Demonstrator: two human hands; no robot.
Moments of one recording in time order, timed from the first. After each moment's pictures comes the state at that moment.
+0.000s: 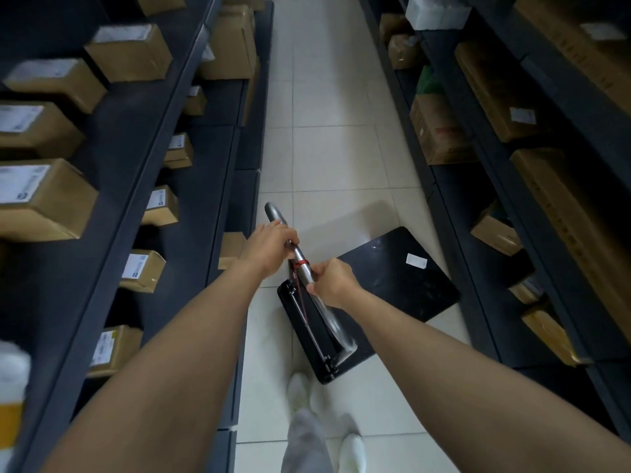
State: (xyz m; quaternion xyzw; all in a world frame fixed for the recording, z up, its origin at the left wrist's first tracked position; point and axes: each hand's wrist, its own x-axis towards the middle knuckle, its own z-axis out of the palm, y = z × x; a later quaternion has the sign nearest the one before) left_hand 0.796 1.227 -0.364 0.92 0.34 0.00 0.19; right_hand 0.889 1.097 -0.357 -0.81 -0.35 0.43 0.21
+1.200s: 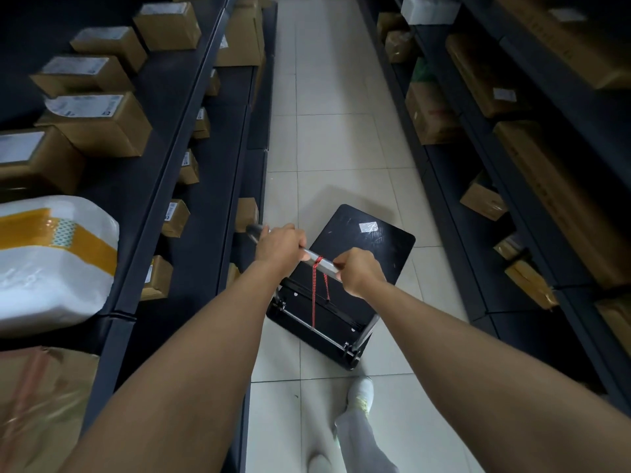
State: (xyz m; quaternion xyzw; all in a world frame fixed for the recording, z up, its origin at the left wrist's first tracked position) left_hand 0.668 1.050 -0.352 0.91 0.38 -0.04 0.15; right_hand 0.774 0.934 -0.360 -0.86 -0.39 0.29 0.12
